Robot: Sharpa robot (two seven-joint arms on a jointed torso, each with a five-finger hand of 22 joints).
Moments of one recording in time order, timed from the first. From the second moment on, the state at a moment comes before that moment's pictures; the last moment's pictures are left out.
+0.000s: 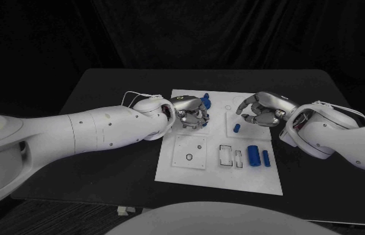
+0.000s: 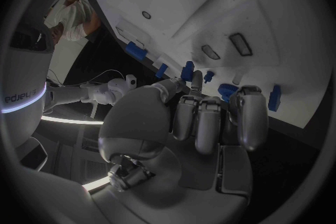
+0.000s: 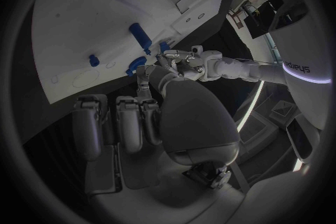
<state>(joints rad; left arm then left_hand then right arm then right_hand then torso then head) 1.18 -0.55 -0.21 1.30 -1.34 -0.26 0.11 1.19 0.03 0.48 0.05 0.38 0.87 0.11 0.35 0.71 1.46 0.01 1.47 1.31 1.47 -0.04 1.57 1.31 0.05 1.44 0.07 1.37 1.31 1.22 -1.00 -0.21 1.64 -1.26 -0.36 0.02 1.34 -0.05 0.39 -0.06 0.58 0.85 0.12 0.30 0.39 1.47 0.02 1.57 1.31 1.47 -0.04 1.57 1.31 0.02 1.46 0.07 1.56 1.31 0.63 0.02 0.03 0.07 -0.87</state>
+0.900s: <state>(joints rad) 1.17 -0.55 -0.21 1.30 -1.38 -0.27 0.14 1.21 0.01 0.46 0.07 0.38 0.86 0.11 0.32 0.71 1.46 0.02 1.46 1.31 1.47 -0.04 1.56 1.31 0.05 1.44 0.07 1.37 1.31 1.22 -1.00 -0.21 1.64 -1.26 -0.36 0.02 1.34 -0.05 0.39 -0.06 0.58 0.85 0.12 0.30 0.39 1.47 0.02 1.57 1.31 1.47 -0.04 1.57 1.31 0.02 1.46 0.07 1.56 1.31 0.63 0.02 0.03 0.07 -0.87</state>
